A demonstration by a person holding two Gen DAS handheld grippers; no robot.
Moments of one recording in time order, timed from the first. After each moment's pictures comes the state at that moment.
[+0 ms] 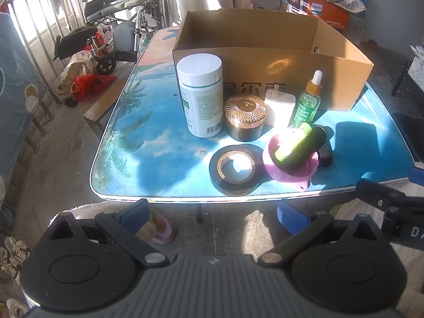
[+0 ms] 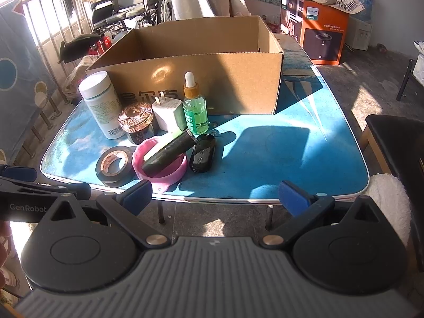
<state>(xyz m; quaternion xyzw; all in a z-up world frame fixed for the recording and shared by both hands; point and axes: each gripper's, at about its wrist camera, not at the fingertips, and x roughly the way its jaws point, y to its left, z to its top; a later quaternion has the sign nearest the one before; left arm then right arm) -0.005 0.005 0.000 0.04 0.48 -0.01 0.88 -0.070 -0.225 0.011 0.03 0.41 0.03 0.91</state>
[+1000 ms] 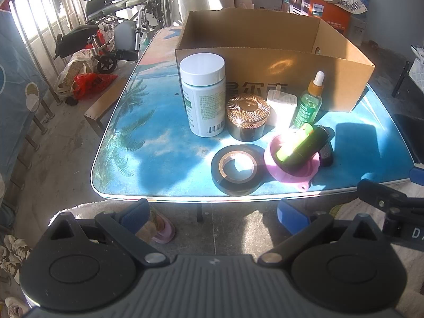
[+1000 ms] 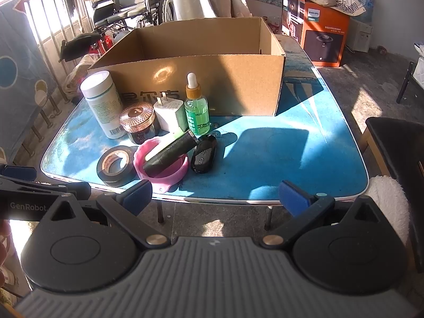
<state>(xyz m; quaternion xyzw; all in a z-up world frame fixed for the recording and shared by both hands) -0.006 0.007 0.000 0.04 0.48 -0.01 0.88 -0.070 -0.223 0.011 0.02 0.41 0.03 0.91</state>
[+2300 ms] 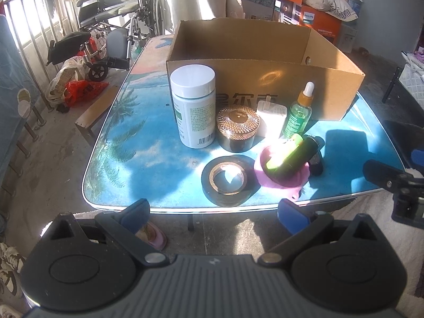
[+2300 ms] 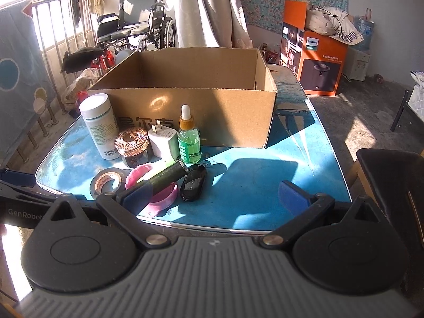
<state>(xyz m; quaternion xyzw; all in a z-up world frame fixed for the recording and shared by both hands) -0.002 0.005 0.005 0.03 0.46 -0.03 0.89 -0.069 -0.234 0.029 0.00 0.36 0.03 0.93</state>
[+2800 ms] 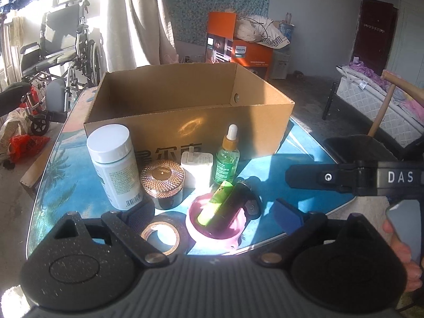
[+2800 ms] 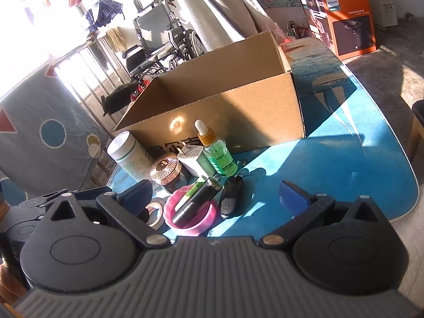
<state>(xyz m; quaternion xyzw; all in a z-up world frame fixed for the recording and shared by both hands) 0.018 -0.035 0.005 0.04 0.36 -0.19 0.91 -0.037 -0.284 0.004 0.19 0.35 0.14 0.91</state>
